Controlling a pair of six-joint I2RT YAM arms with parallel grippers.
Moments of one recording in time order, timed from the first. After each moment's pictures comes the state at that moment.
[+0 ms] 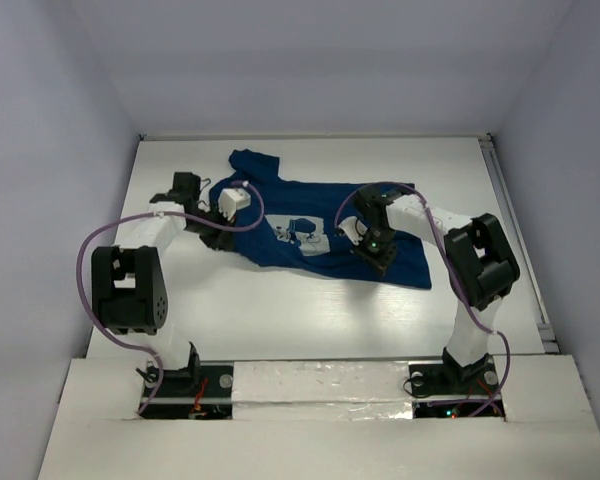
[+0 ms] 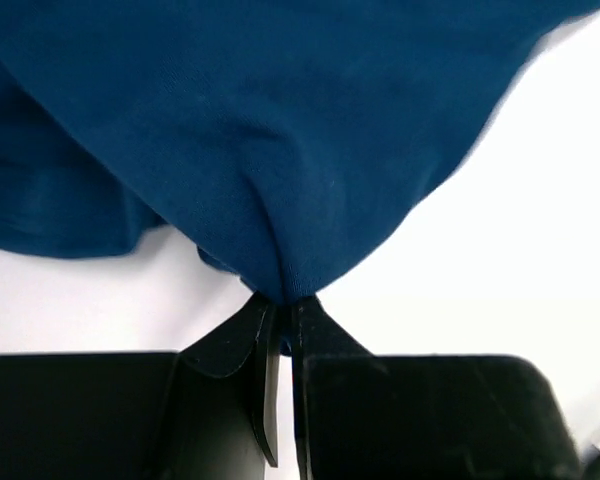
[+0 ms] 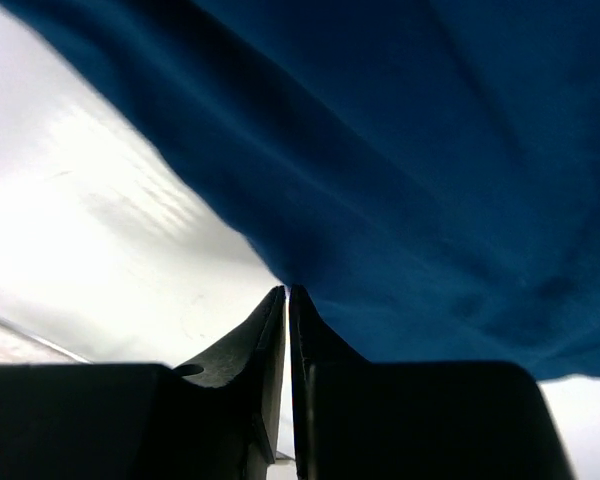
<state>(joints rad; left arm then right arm) -0.04 1.63 1.04 -0.64 0.56 0.70 0.49 1.88 1.31 -1.00 -0.16 -0.43</state>
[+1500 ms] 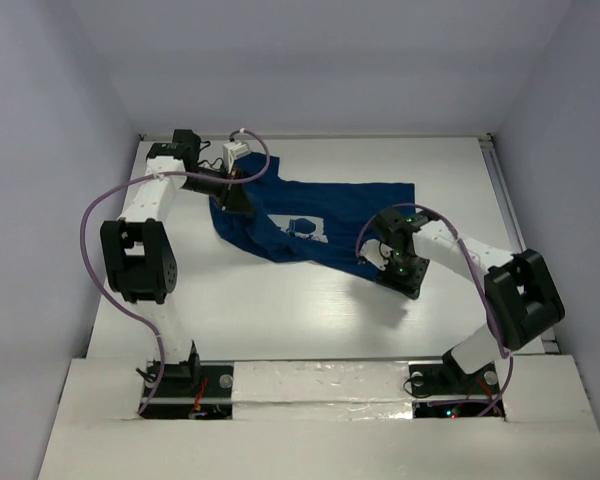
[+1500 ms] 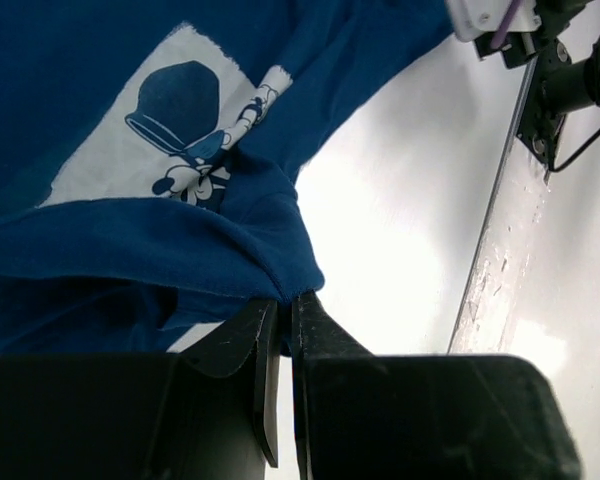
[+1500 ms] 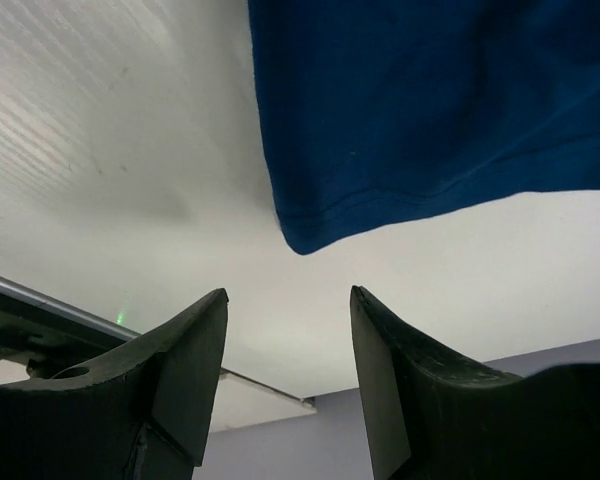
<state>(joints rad) -0.04 1.89 1.65 -1.12 1.04 0.68 0.51 1.54 1.01 -1.05 0.12 -0.59</state>
